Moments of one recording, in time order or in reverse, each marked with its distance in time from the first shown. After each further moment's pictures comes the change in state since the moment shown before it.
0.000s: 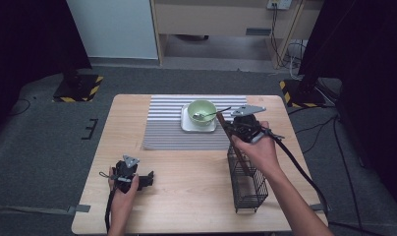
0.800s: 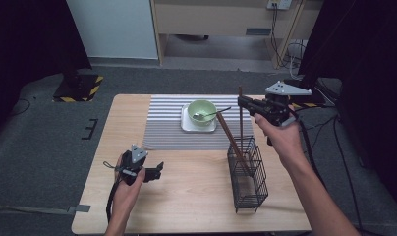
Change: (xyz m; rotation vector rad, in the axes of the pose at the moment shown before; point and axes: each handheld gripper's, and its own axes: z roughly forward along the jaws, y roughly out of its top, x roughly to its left) left arm -0.032 0.054 -0.040 -0.170 -0.149 0.132; right arm -0.044 0.036 -0.068 -0.320 0.110 0.148
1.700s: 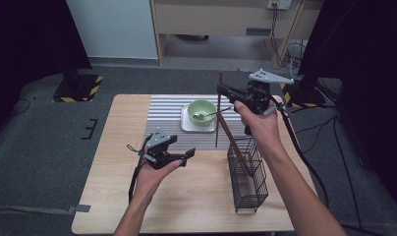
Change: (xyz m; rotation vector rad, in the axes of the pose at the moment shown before) left arm -0.050 0.065 0.015 -0.224 -0.361 -0.047; right arm 0.027 0.025 0.040 -0.102 0.104 0.078
